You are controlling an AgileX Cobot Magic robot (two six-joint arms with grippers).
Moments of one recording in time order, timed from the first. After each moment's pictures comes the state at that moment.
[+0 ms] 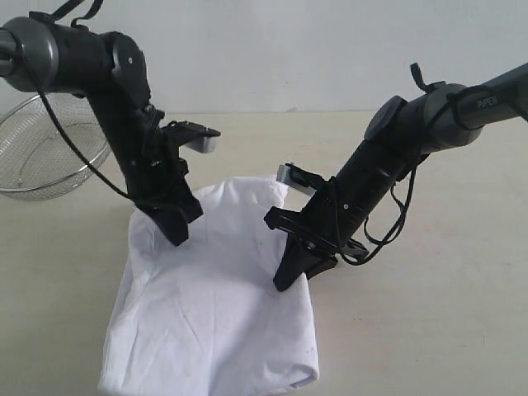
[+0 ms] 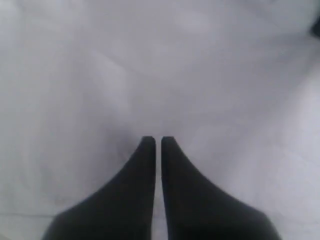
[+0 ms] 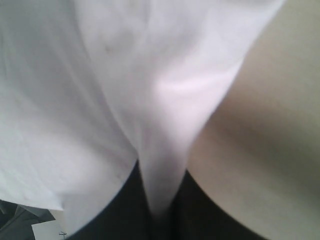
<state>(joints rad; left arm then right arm) -0.34 2.16 -1.58 -0.27 1.14 0.58 0.20 2.27 -1.45 0.80 1.15 -0.51</state>
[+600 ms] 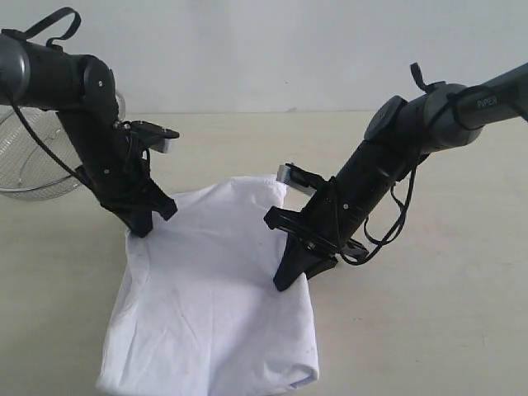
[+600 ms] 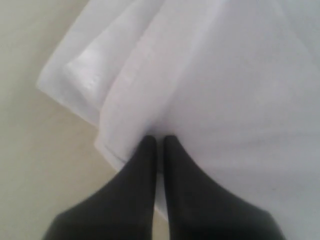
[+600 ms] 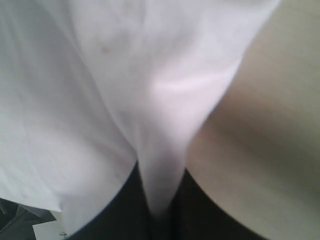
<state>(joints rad) -0.26 2.14 -1.48 -0.12 0.93 0.37 0.20 2.27 -1.44 0.80 1.15 -0.51</state>
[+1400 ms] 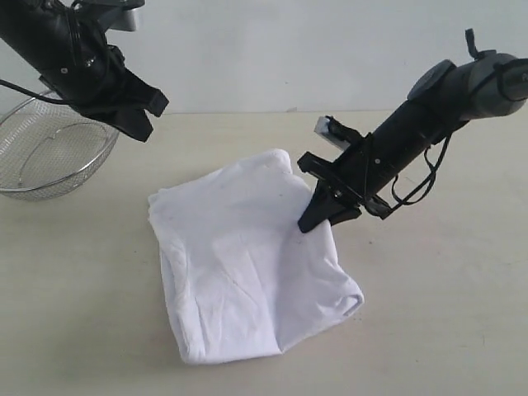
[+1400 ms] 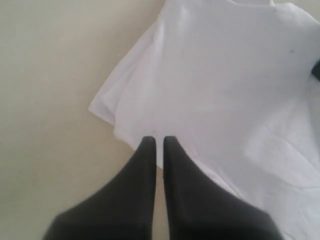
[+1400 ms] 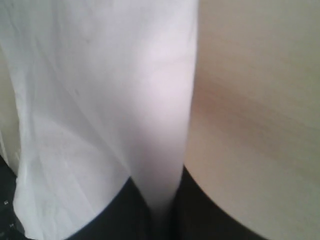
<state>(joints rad) -0.26 1.80 -1.48 -0.25 0.92 0.34 0.05 2.27 -1.57 0.84 1.18 -0.49</state>
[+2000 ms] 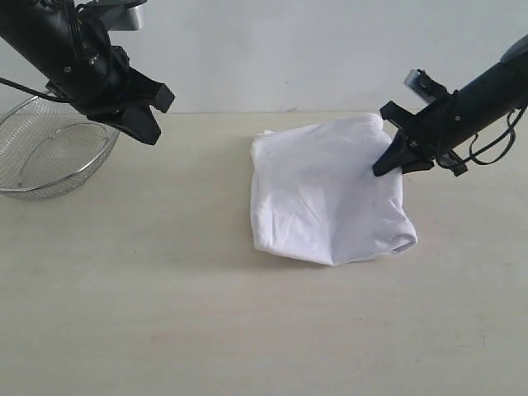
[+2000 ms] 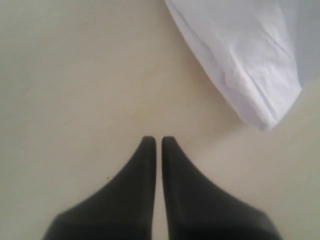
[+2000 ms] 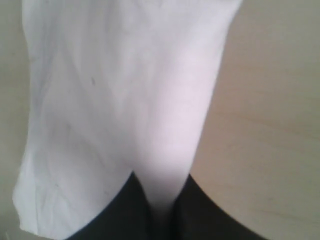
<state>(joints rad) -0.26 1.80 -1.48 -0.33 0.96 0.34 -0.21 2.32 -1.78 0.80 1.18 -0.45</state>
